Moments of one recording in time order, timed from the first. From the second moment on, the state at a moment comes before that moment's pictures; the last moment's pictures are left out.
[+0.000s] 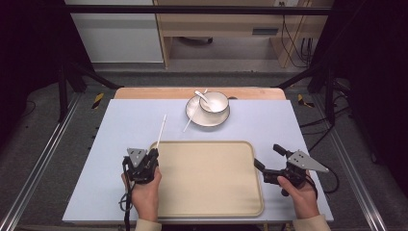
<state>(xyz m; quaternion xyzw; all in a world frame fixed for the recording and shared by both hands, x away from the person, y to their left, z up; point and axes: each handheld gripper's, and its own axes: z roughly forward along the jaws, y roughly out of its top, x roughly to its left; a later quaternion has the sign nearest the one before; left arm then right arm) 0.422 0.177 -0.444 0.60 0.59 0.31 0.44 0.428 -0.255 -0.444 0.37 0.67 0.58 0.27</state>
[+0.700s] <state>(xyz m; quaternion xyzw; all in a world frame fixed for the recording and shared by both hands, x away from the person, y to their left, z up) 0.356 0.180 -0.478 0.59 0.62 0.32 0.40 0.426 -0.255 -0.443 0.38 0.67 0.58 0.26</state>
